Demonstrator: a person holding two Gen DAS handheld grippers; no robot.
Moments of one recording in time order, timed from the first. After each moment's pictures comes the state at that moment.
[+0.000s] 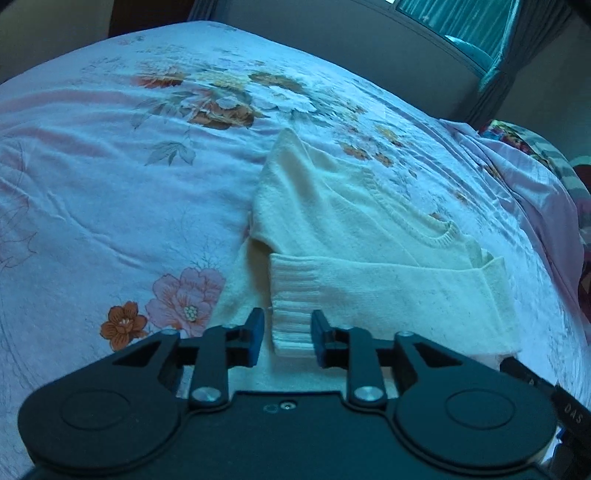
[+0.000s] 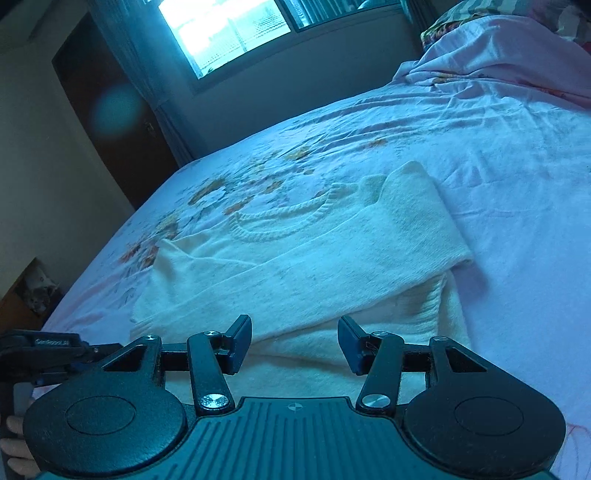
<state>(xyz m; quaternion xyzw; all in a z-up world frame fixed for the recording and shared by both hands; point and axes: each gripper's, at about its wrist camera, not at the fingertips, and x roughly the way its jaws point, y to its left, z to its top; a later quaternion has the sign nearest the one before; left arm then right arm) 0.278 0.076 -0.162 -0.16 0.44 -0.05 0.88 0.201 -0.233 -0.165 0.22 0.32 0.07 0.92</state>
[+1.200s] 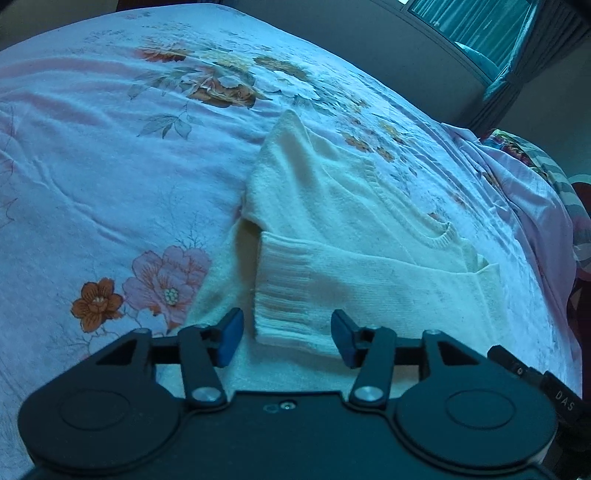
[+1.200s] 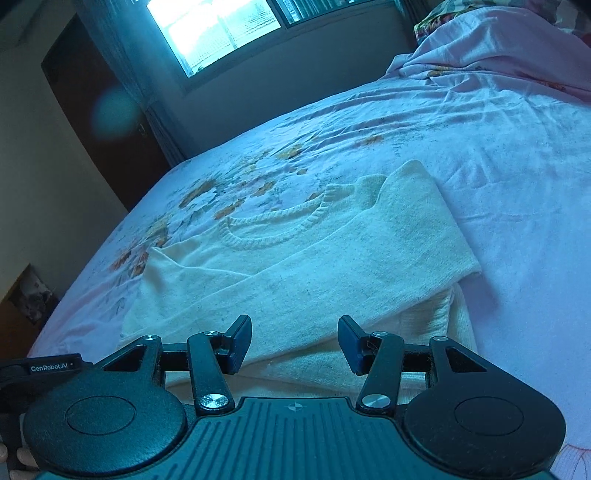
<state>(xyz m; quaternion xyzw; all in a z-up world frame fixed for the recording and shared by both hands) 0.279 0.078 -0.179 -0.21 0.44 -0.05 0.87 0.224 -0.235 -0.170 0.23 0.33 0.07 0.91</state>
